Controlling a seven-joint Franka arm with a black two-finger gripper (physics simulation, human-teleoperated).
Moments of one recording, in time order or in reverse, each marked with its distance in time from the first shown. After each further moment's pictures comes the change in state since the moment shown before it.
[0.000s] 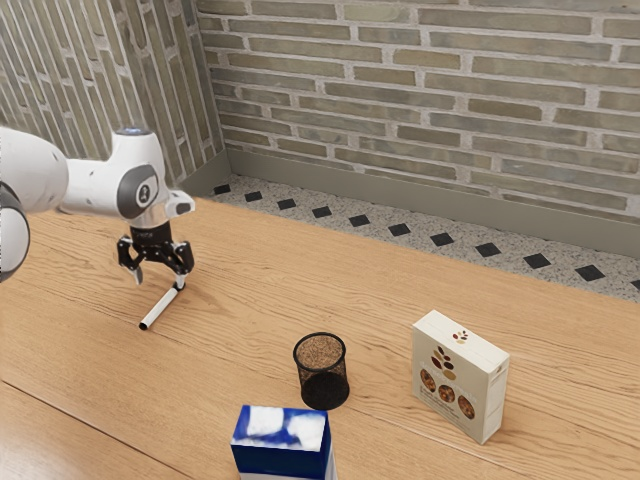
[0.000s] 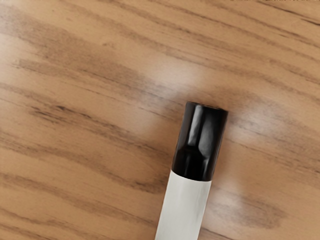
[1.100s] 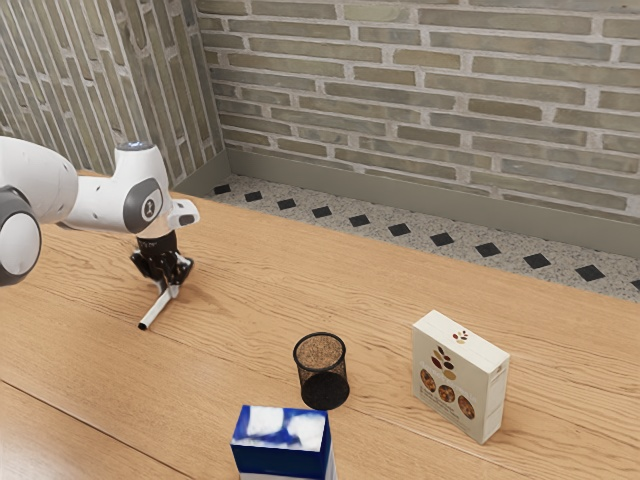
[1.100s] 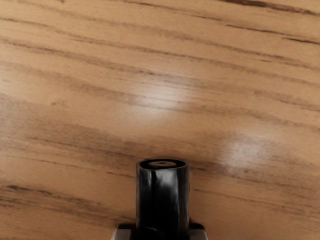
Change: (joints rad) arm 0.003 0.063 0.002 0.008 -0.029 0.113 0.181
